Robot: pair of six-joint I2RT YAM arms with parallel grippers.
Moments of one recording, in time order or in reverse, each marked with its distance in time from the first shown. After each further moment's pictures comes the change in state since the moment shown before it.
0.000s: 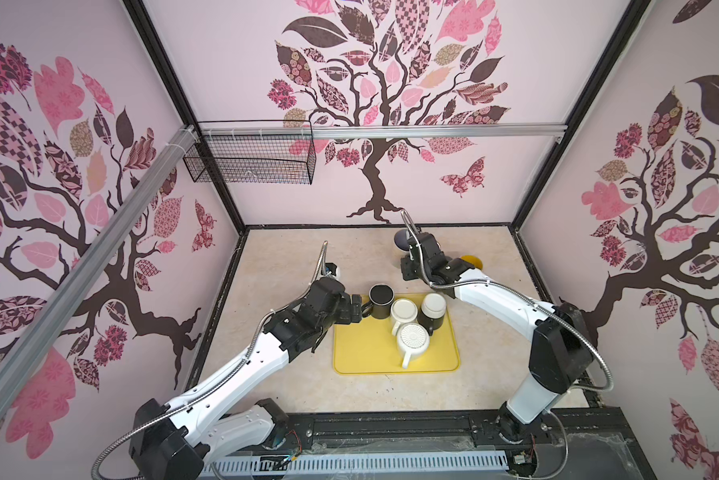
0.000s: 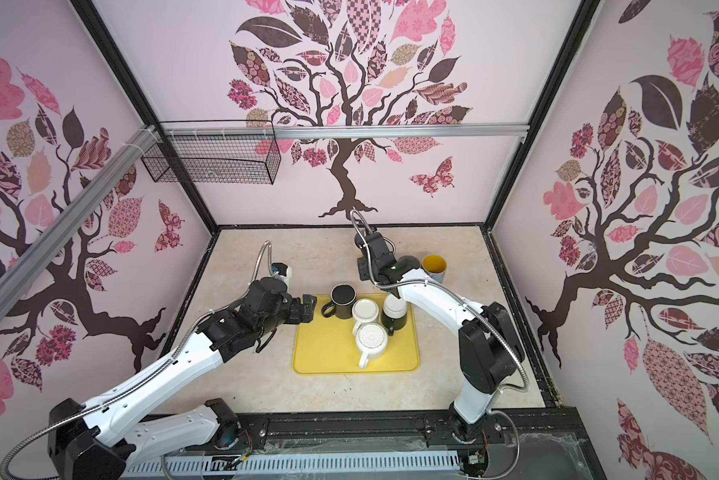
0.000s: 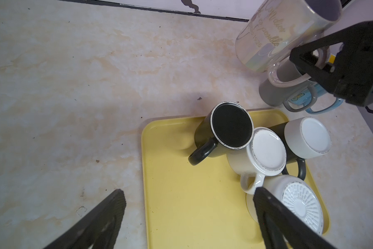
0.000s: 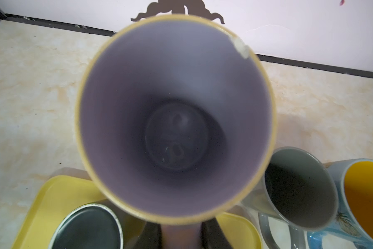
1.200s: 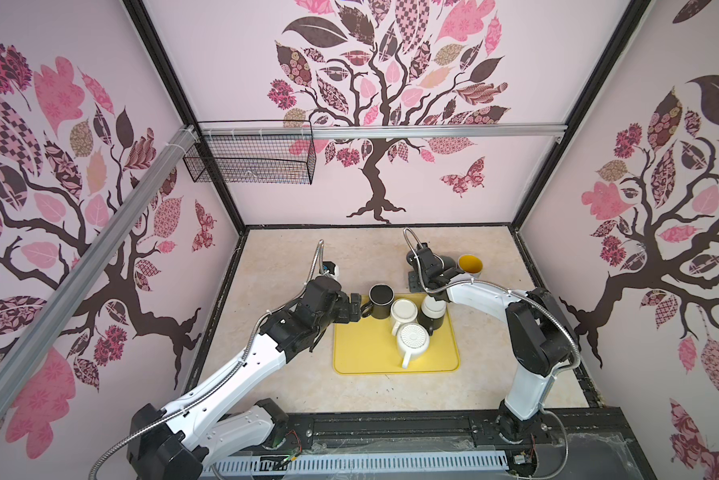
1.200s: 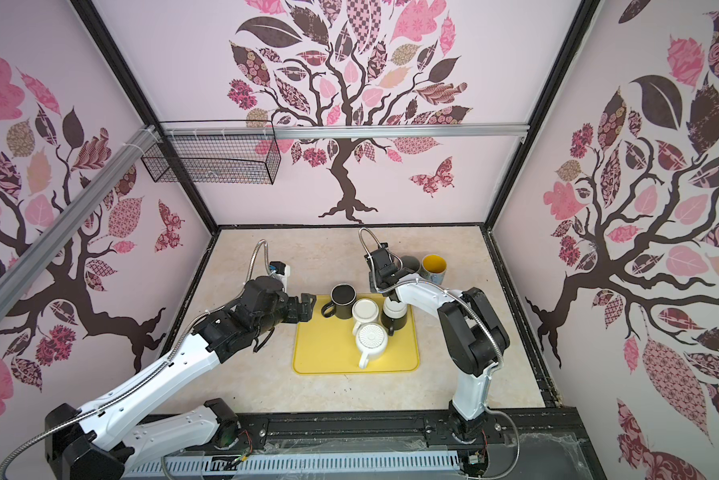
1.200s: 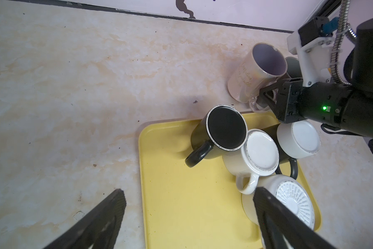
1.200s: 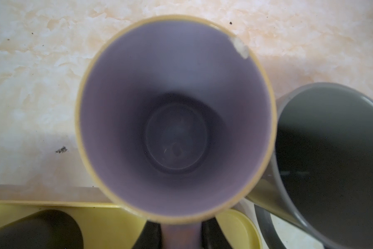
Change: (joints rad) left arm 0.013 -0.020 0.000 0.008 0.032 0.014; right arm -0.068 0.116 -0.147 0.105 0.034 0.068
